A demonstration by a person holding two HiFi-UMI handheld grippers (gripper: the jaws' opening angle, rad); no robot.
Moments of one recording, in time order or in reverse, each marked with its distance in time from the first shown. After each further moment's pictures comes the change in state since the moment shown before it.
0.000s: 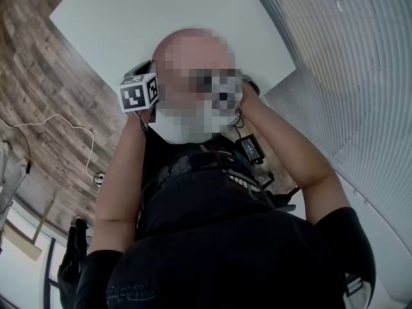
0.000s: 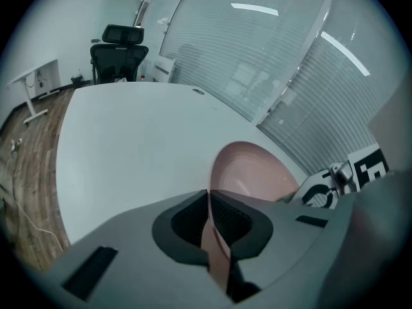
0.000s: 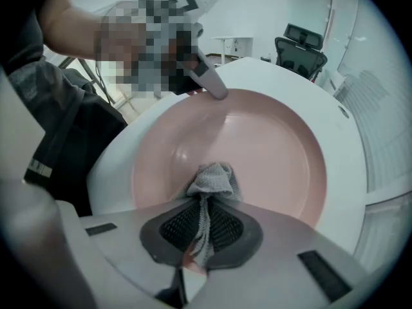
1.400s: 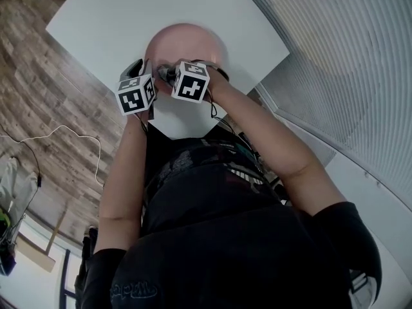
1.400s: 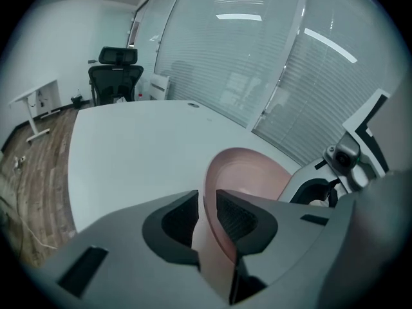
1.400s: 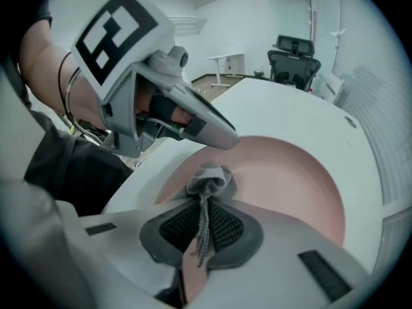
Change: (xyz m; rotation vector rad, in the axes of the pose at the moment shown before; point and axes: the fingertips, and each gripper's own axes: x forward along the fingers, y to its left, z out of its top) left arm -0.015 -0.005 0.005 0.093 -0.107 0.038; right arm 0.001 0.014 0.097 0.076 -0.181 0.053
